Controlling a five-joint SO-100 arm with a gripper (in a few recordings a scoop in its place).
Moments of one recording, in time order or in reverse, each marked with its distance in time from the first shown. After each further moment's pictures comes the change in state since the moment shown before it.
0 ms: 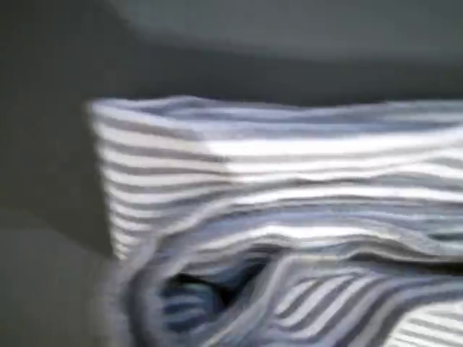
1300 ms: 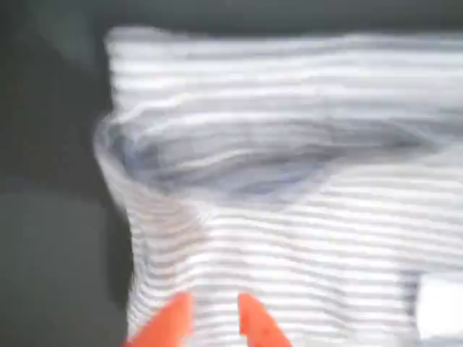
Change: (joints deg) arm -5.8 12.6 0.2 6.0 15.9
